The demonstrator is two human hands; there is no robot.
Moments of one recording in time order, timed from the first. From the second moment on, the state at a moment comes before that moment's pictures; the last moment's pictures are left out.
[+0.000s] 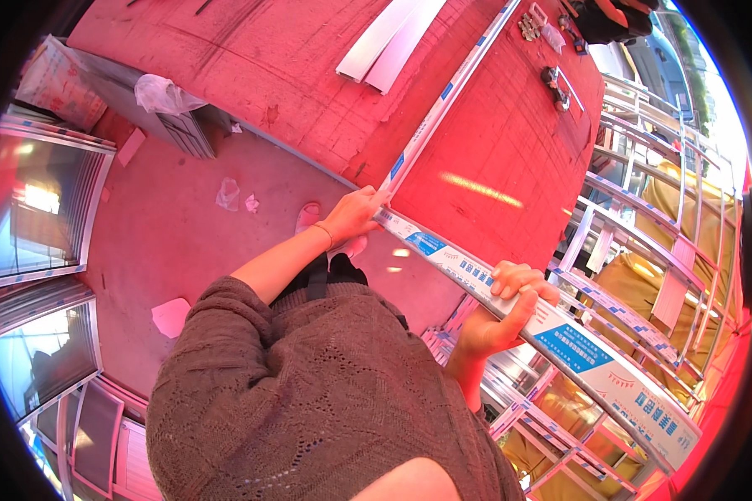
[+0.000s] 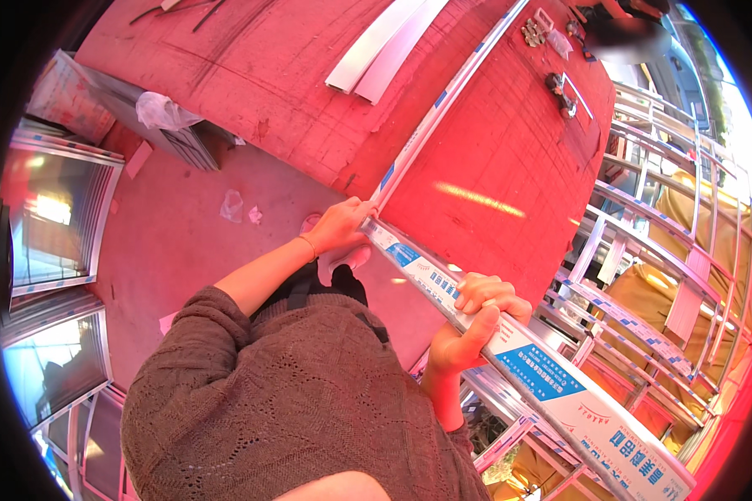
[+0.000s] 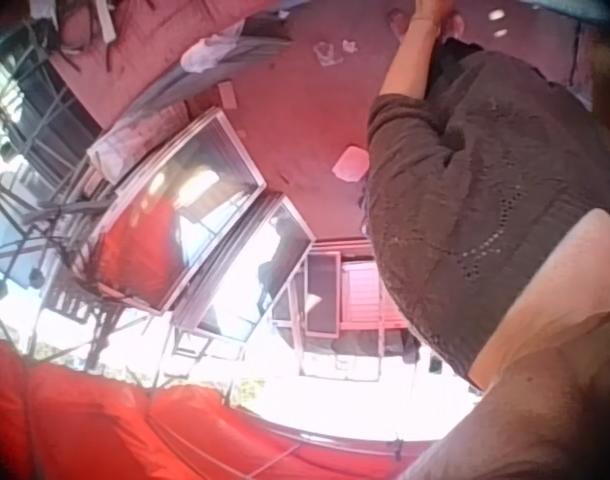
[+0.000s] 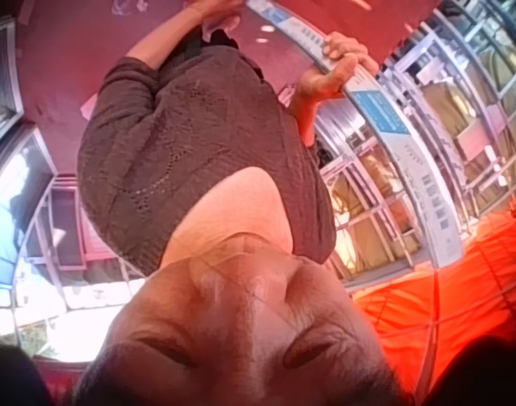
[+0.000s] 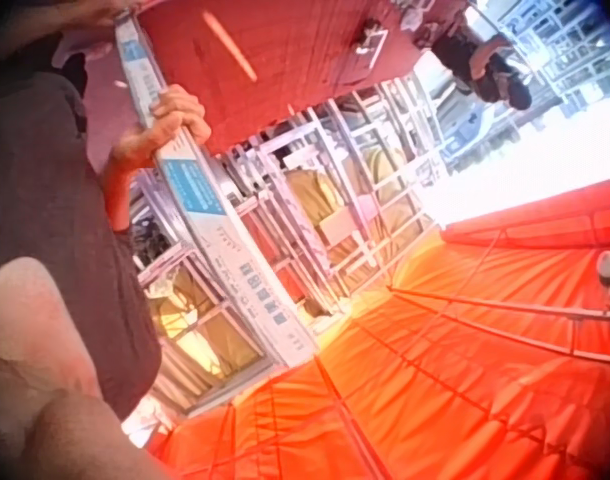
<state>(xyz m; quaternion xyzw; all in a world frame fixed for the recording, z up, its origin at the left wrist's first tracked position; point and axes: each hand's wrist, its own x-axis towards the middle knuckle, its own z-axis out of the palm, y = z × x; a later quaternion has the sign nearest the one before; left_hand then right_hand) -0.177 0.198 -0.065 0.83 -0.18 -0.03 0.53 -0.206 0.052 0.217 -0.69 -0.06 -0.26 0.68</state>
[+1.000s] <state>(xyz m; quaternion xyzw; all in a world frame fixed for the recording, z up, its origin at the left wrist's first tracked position) -0.192 0.187 -0.083 0.86 -0.21 -0.03 0.46 -0.248 -0.001 0.184 -0.69 0.05 -0.27 0.67</state>
